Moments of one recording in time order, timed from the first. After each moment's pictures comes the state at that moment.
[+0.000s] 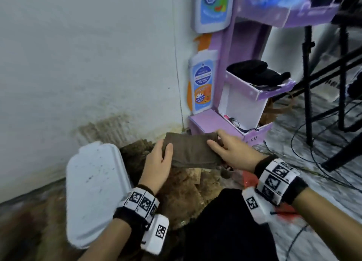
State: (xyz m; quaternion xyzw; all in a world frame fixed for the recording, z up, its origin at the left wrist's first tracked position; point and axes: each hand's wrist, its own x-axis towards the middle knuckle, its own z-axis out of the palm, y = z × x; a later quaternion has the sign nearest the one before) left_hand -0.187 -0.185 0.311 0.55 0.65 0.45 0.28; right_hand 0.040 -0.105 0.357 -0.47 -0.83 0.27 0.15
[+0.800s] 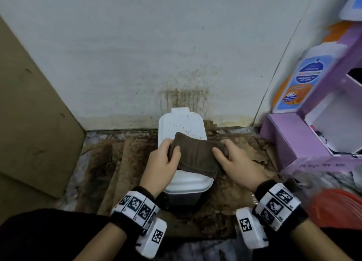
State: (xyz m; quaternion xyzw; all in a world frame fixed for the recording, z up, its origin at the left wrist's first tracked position) left_hand -0.344 -0.351 0.286 0.46 0.72 0.49 0.18; right_hand -0.167 -0.211 0.315 -0.37 -0.84 0.39 0.11
